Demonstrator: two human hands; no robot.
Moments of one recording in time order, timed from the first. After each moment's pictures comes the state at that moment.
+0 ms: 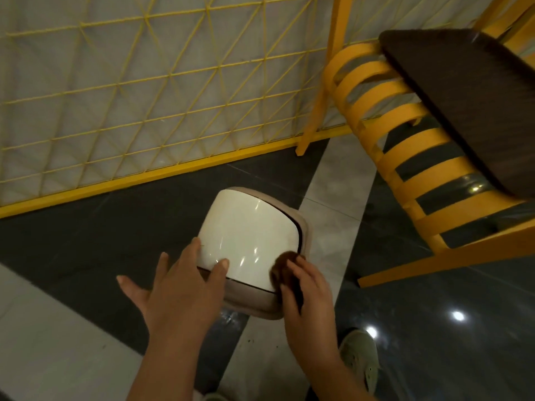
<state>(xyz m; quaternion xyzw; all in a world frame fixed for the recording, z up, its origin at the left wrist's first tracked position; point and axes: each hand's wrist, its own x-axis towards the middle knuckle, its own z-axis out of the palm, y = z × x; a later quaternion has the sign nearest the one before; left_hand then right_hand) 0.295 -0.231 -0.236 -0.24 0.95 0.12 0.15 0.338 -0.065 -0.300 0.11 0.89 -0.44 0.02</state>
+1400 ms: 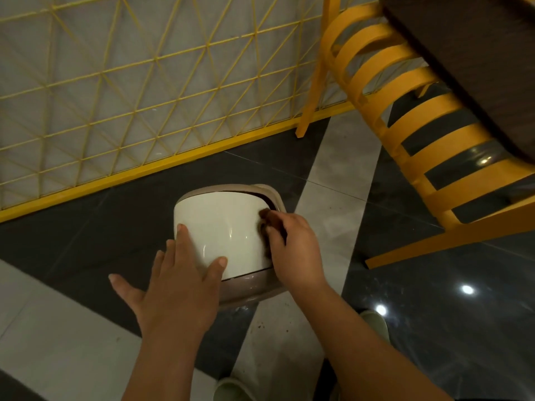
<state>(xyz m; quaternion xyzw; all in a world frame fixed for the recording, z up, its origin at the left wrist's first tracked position) 0.296 -0.237 -0.232 -0.23 0.95 0.06 0.21 0.262 -0.089 -0.290 0.13 0.88 -0.45 0.08</state>
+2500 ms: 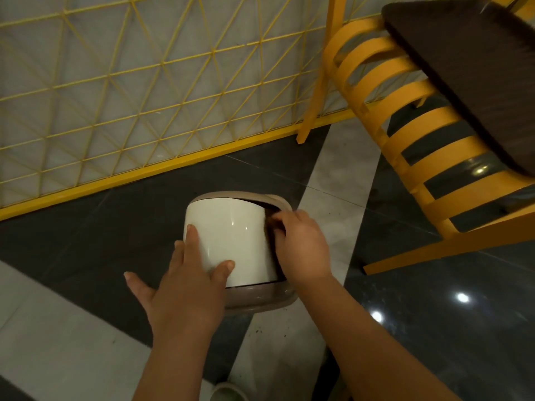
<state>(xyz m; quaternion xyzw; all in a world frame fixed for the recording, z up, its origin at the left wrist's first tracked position) 0.295 -0.230 -0.234 -0.23 0.95 0.11 0.19 0.248 -0.082 -0.274 0.06 0.96 -0.27 0.07</state>
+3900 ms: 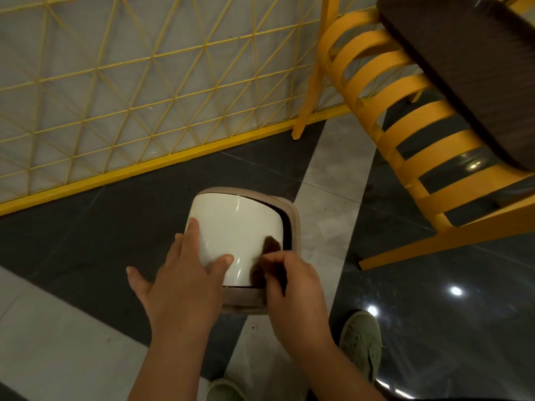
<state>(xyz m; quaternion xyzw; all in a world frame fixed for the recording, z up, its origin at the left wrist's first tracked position) 0.295 -0.224 -0.233 -0.23 0.95 0.14 0.16 0.327 -0.087 -0.267 0.12 0.88 -0.45 0.11</state>
